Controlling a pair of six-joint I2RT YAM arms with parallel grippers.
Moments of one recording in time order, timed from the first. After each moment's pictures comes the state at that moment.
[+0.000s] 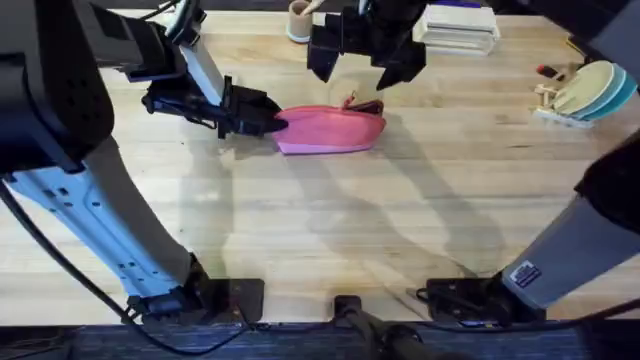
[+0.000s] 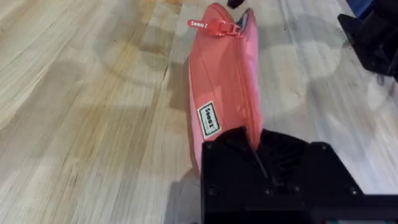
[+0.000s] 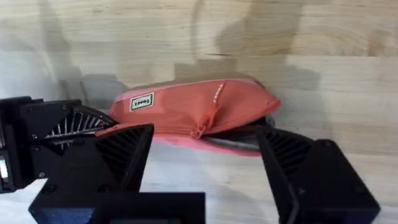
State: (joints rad) left arm 0.17 2.07 1.26 -1.20 1.24 1.78; right arm 0.54 1.94 1.87 -1.21 0.01 0.62
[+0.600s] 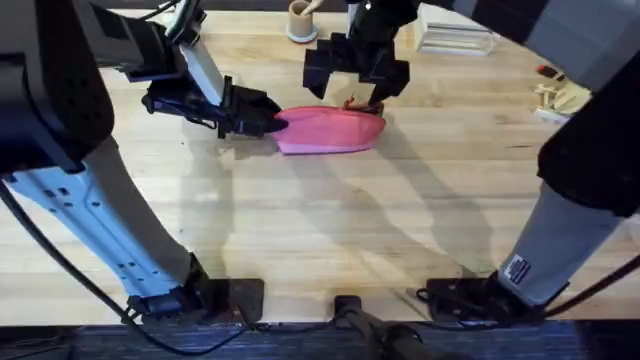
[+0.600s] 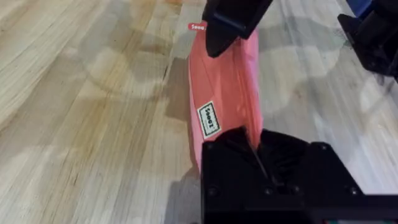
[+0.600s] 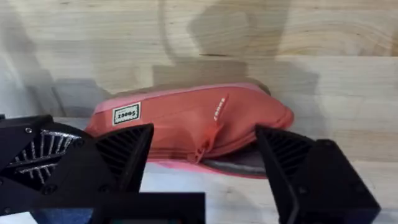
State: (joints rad) left arm 0.17 2.07 1.26 -1.20 1.24 1.78; right arm 0.55 2.05 1.87 -1.19 0.01 0.63
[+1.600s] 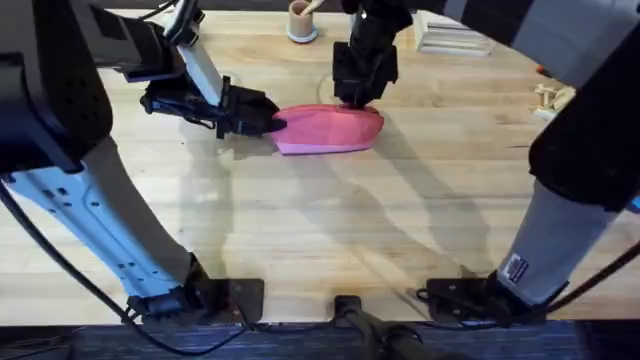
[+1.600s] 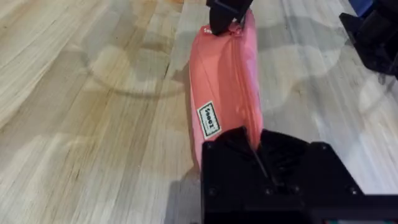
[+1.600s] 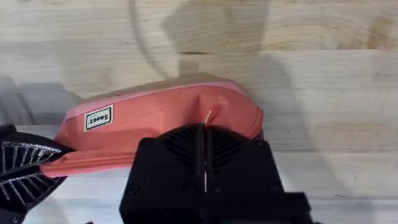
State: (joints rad) left arm 0.18 2.07 1.26 -1.20 1.23 1.78; right arm 0.55 2.08 1.87 -1.23 0.06 0.62
